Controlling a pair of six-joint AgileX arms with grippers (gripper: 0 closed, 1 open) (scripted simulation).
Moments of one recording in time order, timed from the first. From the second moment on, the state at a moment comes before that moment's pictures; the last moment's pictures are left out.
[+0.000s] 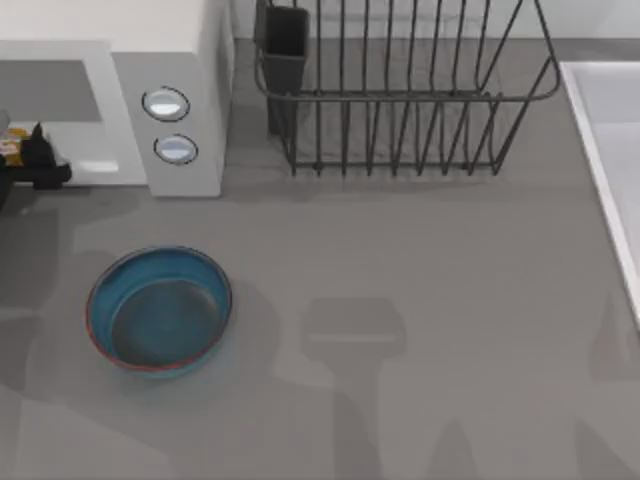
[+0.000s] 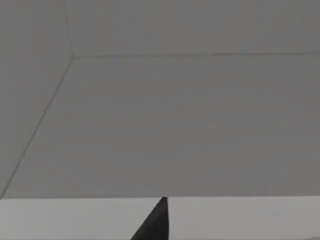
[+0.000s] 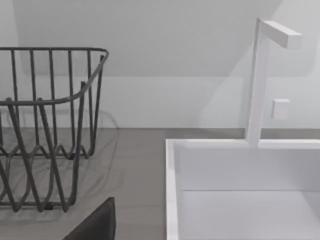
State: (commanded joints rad) left arm 0.18 2.39 0.94 1.23 0.22 0.07; right arm 0.00 0.00 0.00 0.00 0.00 0.00
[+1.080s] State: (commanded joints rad) left arm 0.21 2.09 0.65 1.24 0.24 0.08; right arm 0.00 0.00 0.00 0.00 0.00 0.00
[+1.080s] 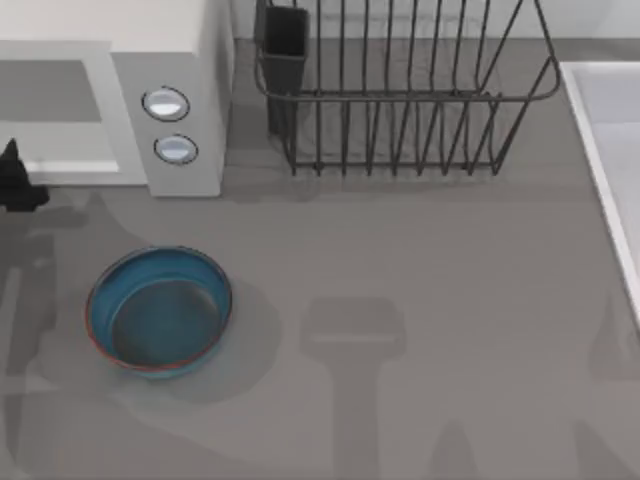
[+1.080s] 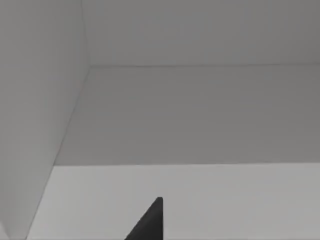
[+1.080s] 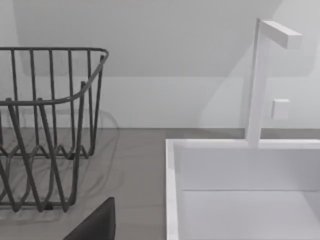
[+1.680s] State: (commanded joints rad) left arm 0.21 1.82 0.66 0.97 0.24 0.08; right arm 0.00 0.00 0.00 0.00 0.00 0.00
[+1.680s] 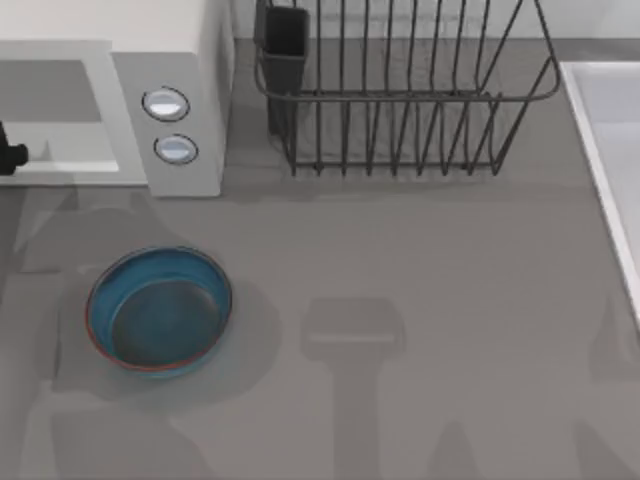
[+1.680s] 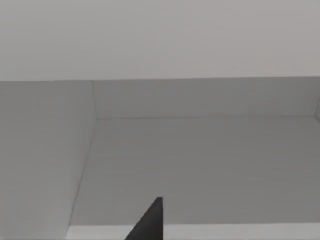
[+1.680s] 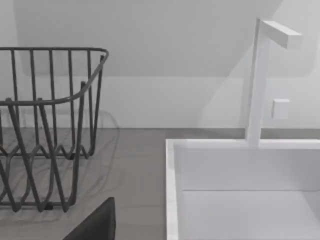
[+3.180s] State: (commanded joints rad) left arm 0.12 2.11 1.23 -0.76 0.93 1.72; right arm 0.00 0.00 0.00 0.00 0.00 0.00
